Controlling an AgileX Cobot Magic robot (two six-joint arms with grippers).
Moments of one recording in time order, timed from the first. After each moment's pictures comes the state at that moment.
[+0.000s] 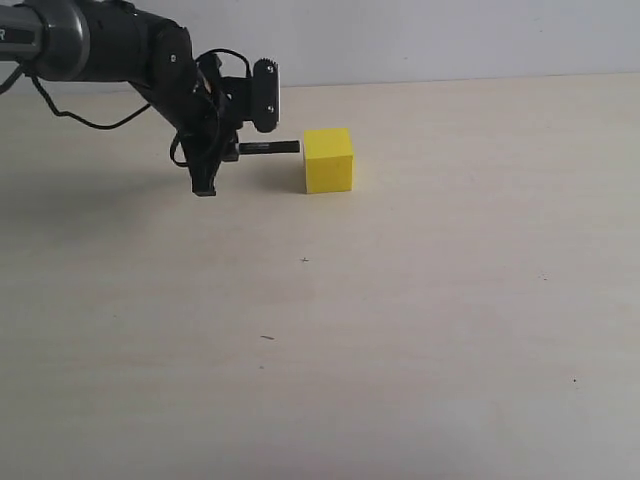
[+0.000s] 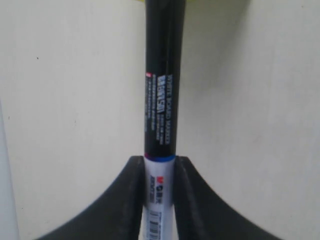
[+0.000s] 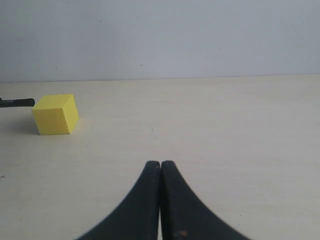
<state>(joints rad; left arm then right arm) -0.44 2.22 -1.61 0.09 0.52 1.13 0.20 0.01 0.00 0.21 0.31 -0.14</state>
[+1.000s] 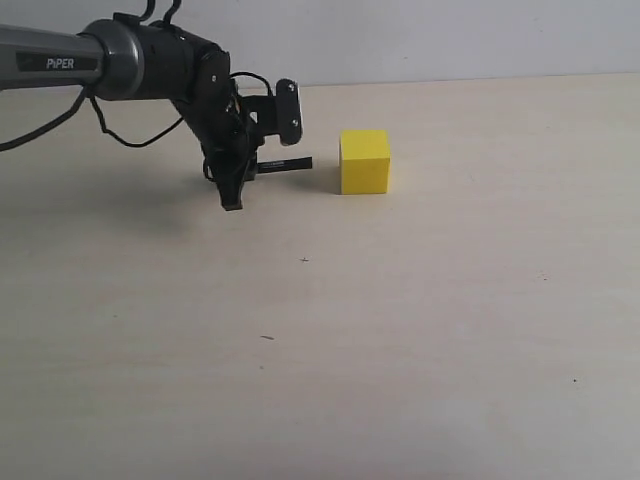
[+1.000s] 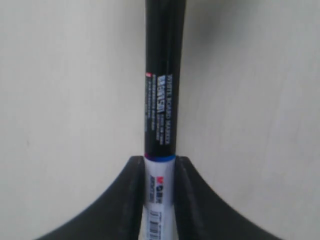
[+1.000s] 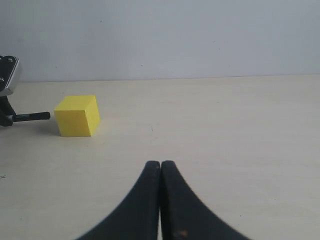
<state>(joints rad) -0.49 2.36 -1.76 0.12 0.63 0.98 0.20 0.01 0.00 0.21 0.31 -0.14</state>
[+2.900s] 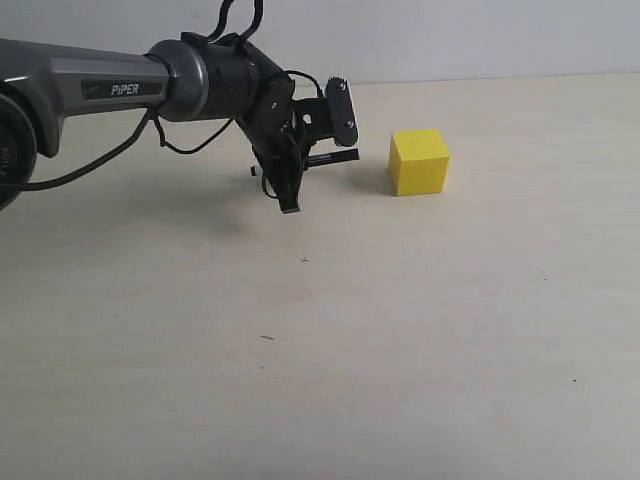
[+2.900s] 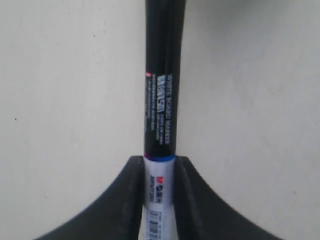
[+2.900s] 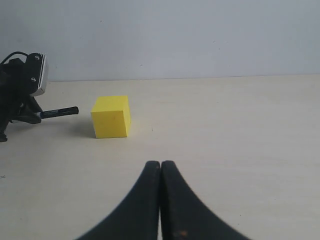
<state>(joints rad) -0.62 2.40 -1.84 0.32 0.58 0.65 0.20 0.01 0.00 0.21 0.31 -0.14</state>
